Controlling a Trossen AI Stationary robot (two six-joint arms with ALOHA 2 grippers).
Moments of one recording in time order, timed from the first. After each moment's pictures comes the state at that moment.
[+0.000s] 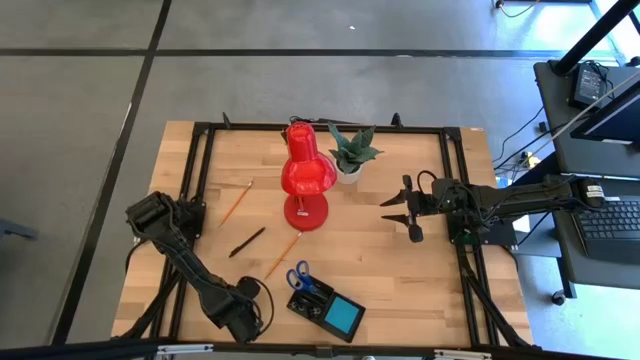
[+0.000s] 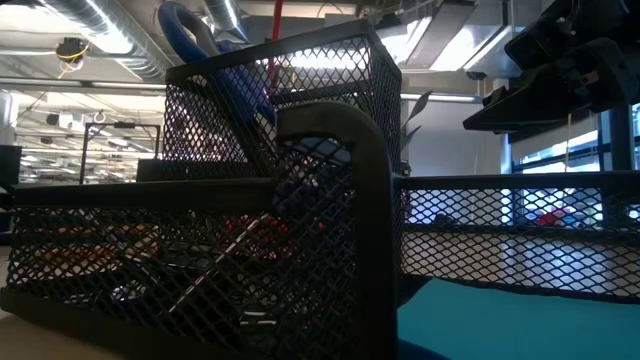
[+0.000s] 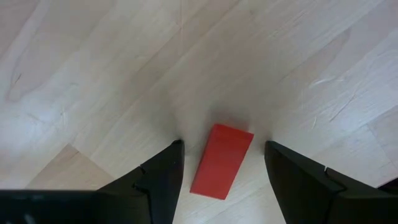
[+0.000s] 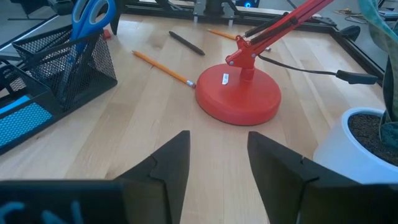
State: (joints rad) left arm -0.86 1.91 1.19 -0.80 0.02 -1.73; right arm -0.04 0.72 0.23 0.16 -0.08 -0.11
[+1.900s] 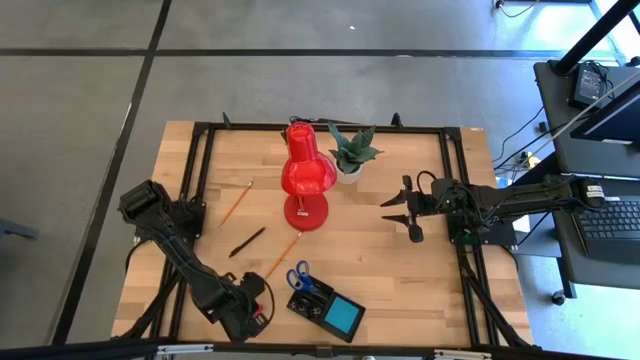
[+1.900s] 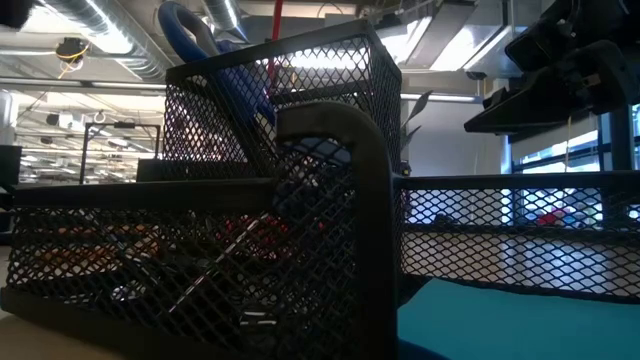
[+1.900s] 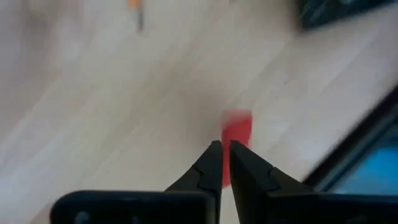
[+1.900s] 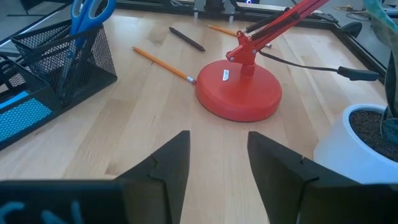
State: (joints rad) left arm -0.86 1.79 1.19 -0.75 -0.20 -1.65; right arm -0.04 0.72 0.23 0.15 -0.08 -0.11
